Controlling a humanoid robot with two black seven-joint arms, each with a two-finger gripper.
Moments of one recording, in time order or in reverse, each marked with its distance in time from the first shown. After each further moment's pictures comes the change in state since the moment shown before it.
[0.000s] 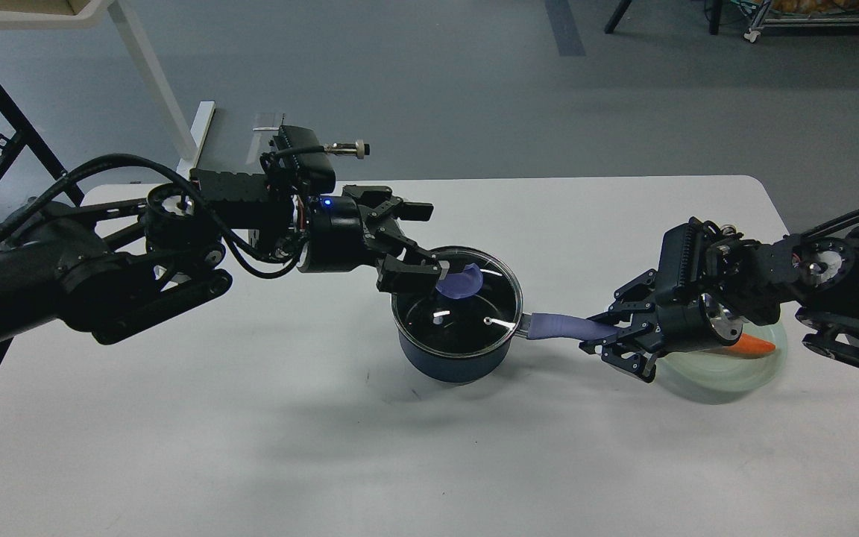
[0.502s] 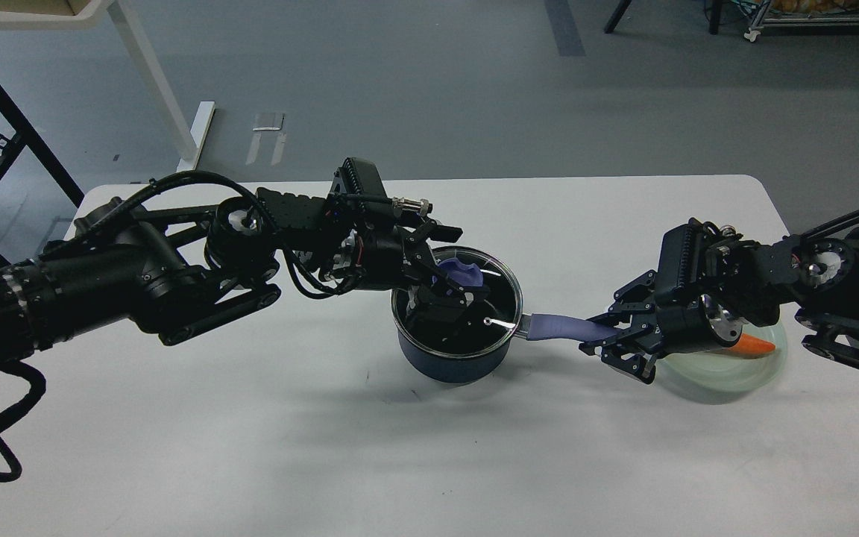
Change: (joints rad) left arm 0.002 -0.148 0.039 0.168 0.097 0.030 0.001; right arm -0.004 0.002 0.000 0.000 0.000 0.000 0.000
